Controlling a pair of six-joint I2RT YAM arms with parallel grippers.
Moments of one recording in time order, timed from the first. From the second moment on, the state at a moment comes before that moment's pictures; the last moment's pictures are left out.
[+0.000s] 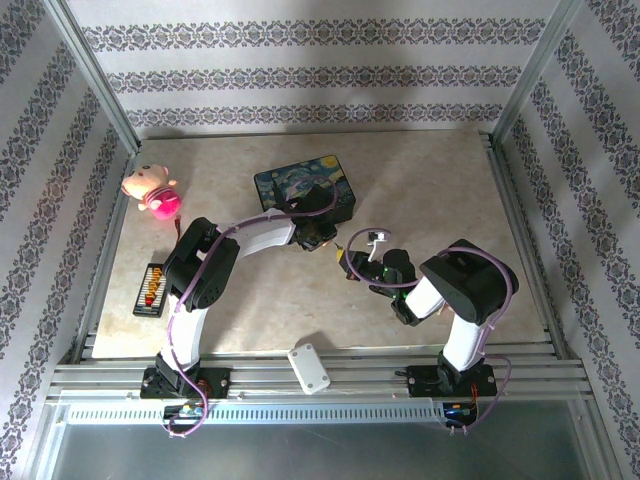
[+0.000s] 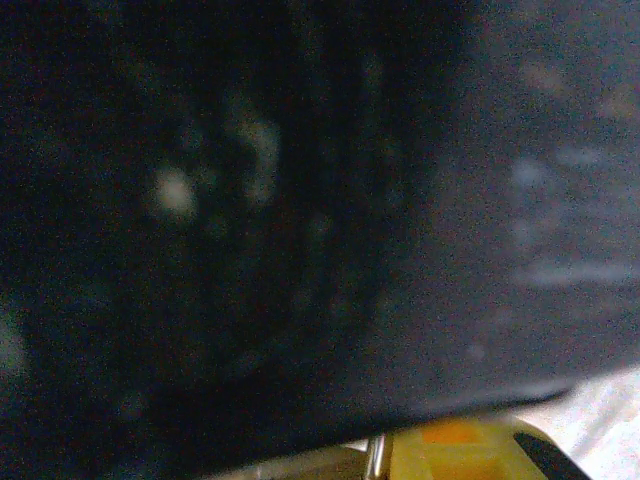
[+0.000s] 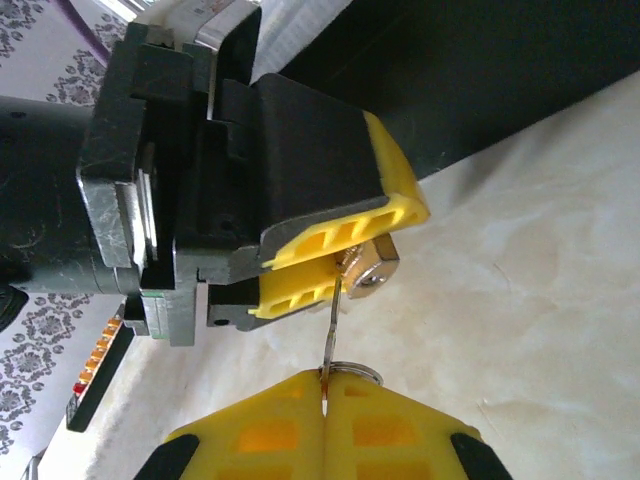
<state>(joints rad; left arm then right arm) -0.65 2.05 1.44 -0.41 0.02 -1.18 0.55 1.81 0.31 1.25 -0.27 0.81</state>
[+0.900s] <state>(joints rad) -0.64 2.03 1.37 -0.22 0.12 -1.29 0.53 1.83 0.31 1.26 -0.22 0.81</state>
